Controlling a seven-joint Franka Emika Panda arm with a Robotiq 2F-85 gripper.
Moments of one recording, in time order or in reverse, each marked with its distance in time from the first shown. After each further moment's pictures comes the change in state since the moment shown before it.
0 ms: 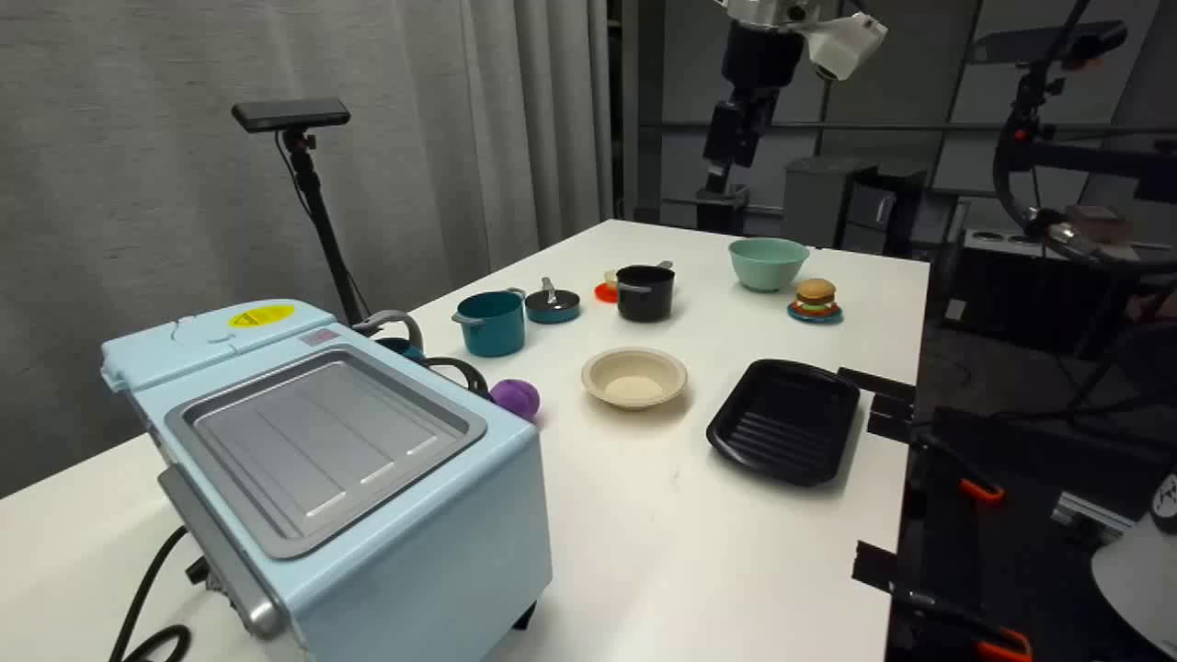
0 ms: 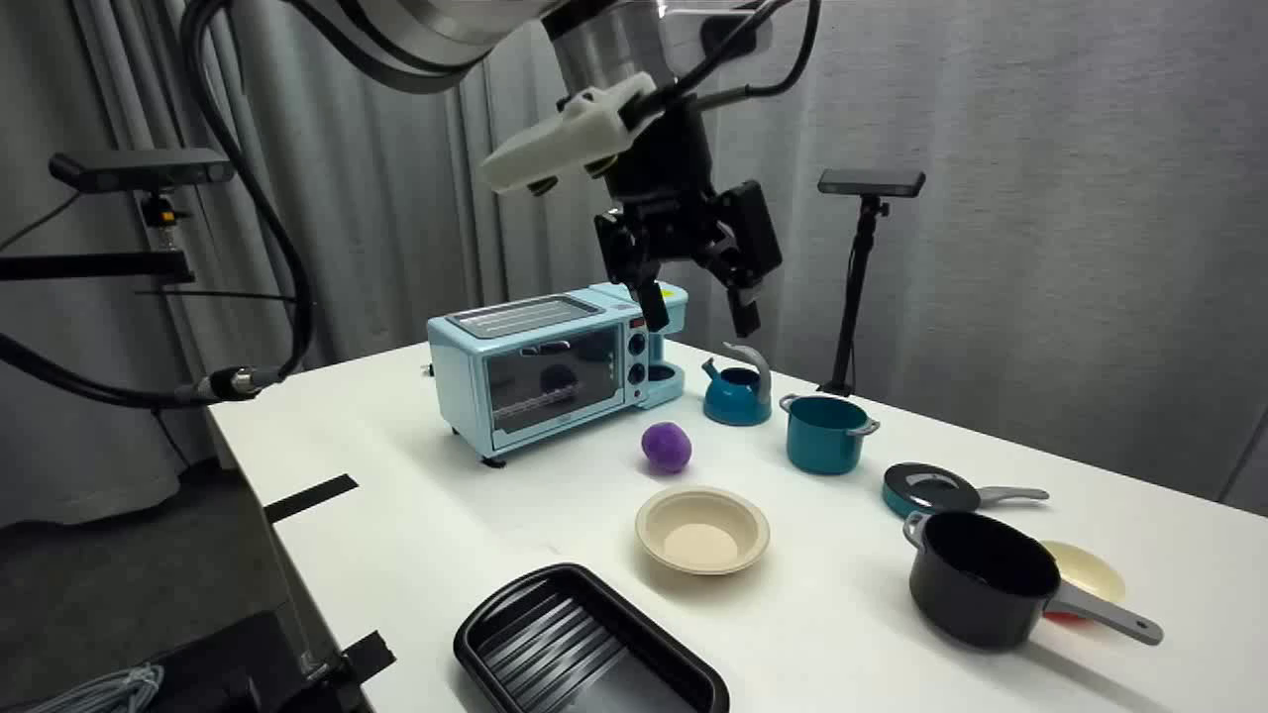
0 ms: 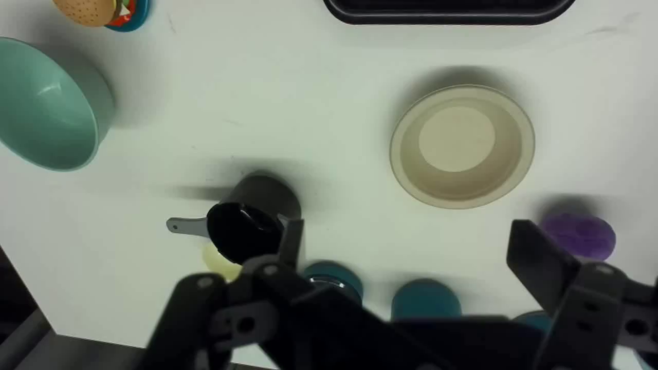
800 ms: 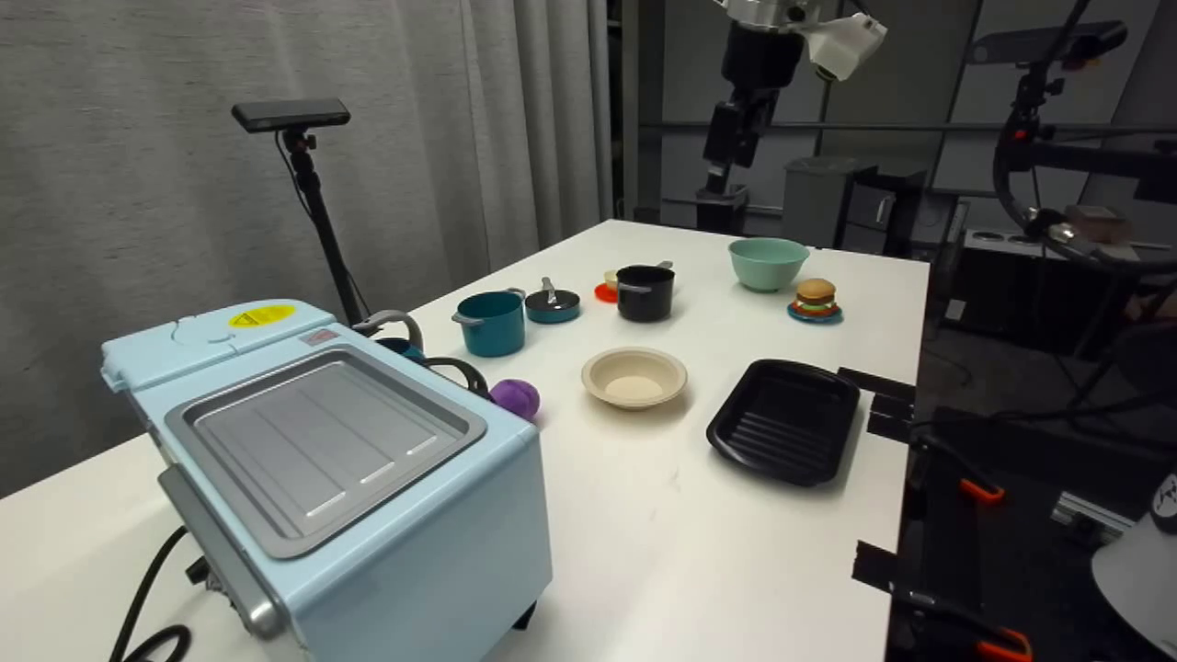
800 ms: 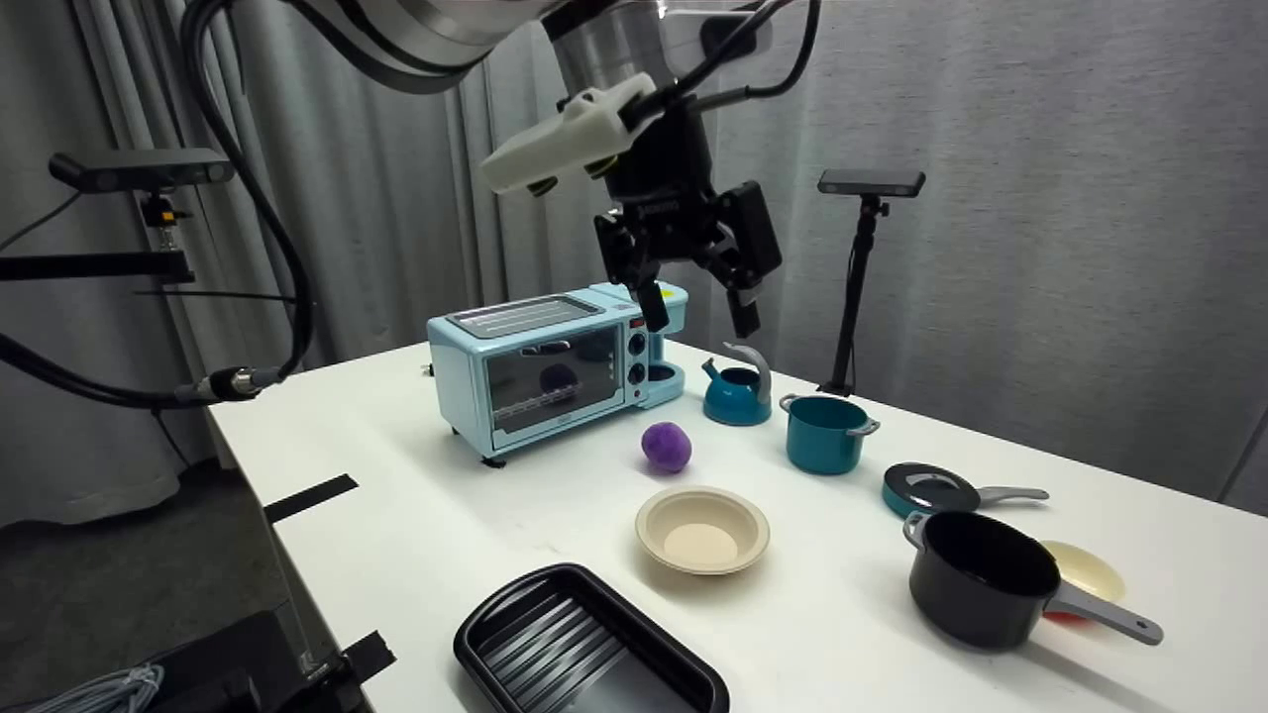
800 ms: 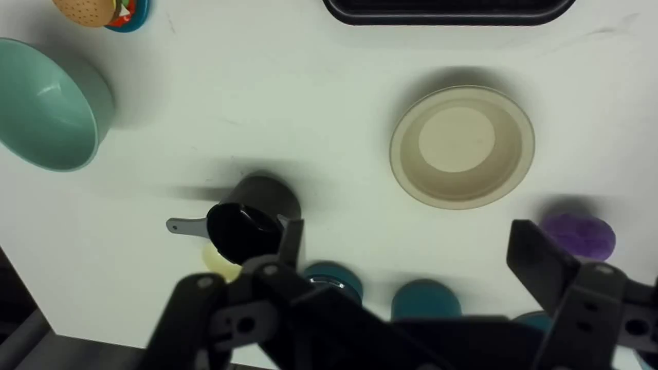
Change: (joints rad) arm 0.000 0.000 0.000 0.000 0.000 0.000 0.000
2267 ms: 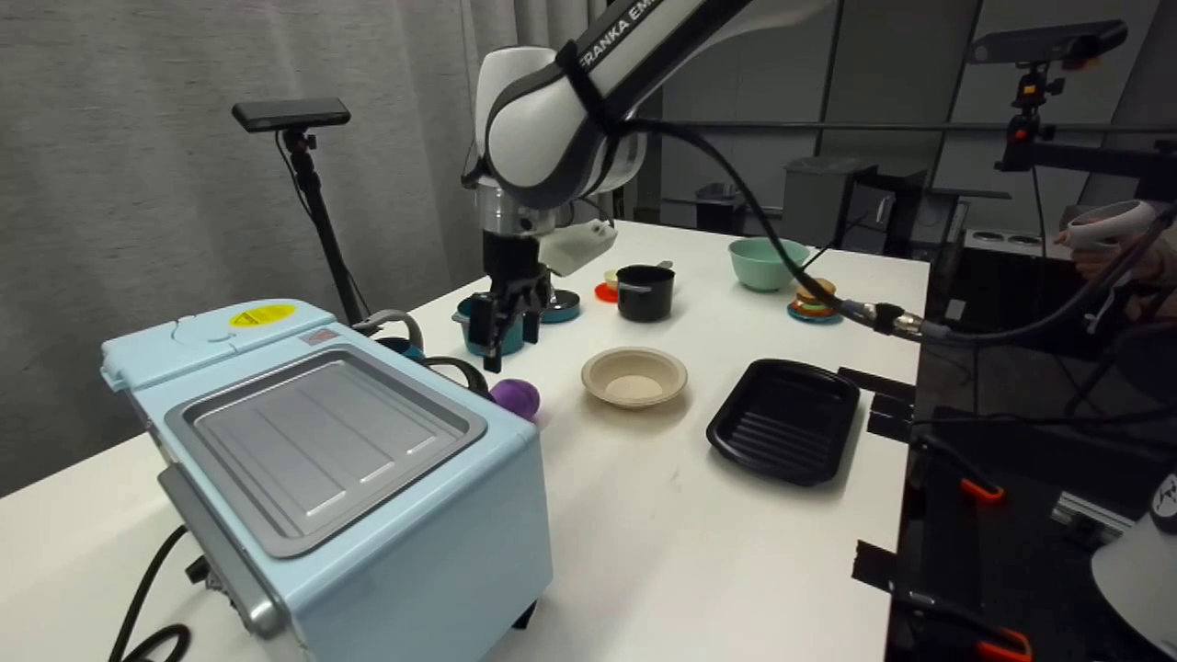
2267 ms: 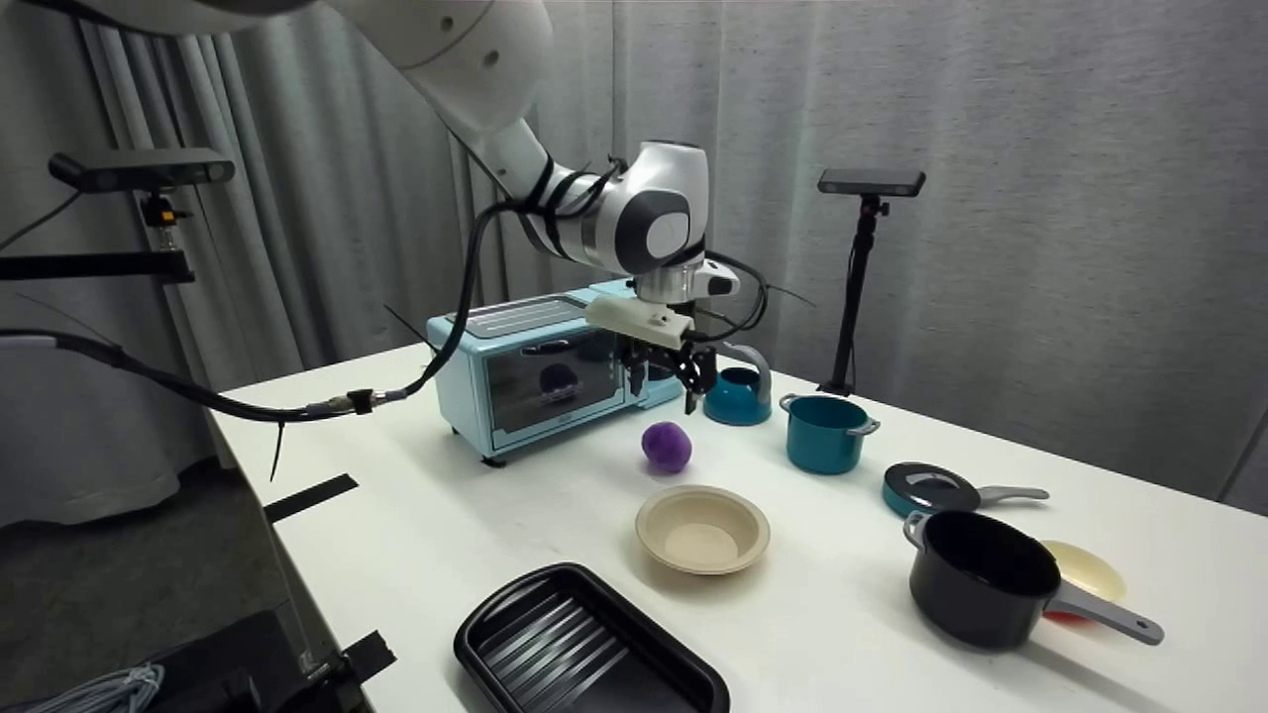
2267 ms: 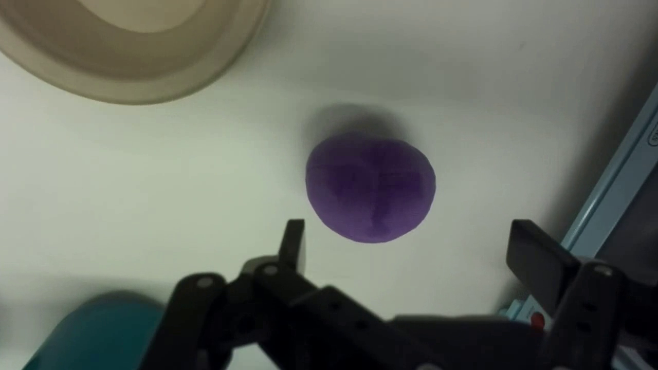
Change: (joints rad) arm 0.162 0.897 0.136 0.661 0.256 0.086 -0.058
